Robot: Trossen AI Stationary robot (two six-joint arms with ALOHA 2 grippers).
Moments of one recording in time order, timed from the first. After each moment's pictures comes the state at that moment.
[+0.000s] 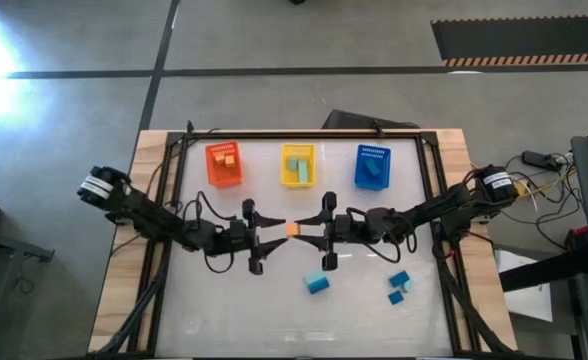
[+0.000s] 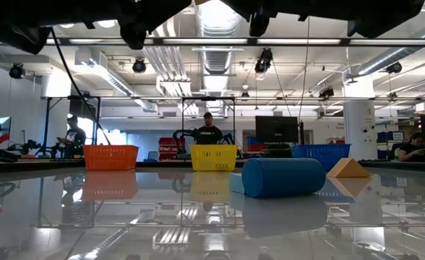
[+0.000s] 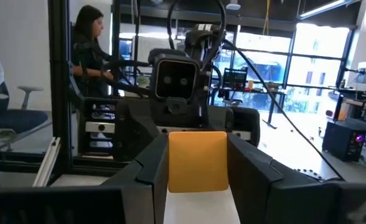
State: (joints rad) left arm -0.36 1.50 0.53 1.29 -0.51 0.07; right arm 0.23 1.63 0.77 1.05 0.21 -0.13
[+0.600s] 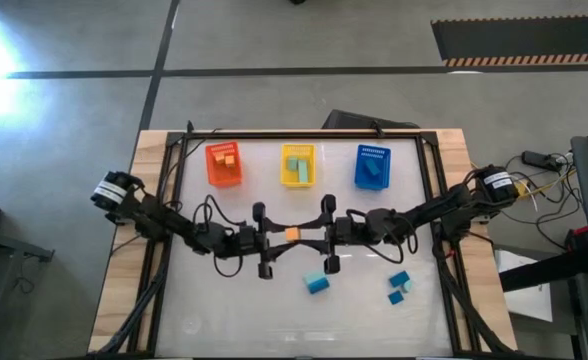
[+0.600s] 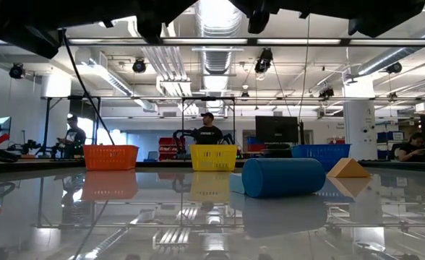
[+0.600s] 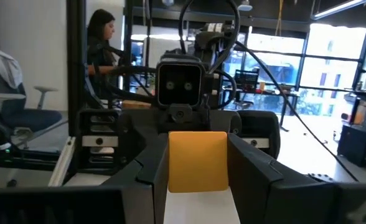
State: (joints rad) left arm -0.35 1.62 0.61 1.36 -0.43 0.15; right arm 0.23 1.63 0.77 1.05 0.17 -0.13
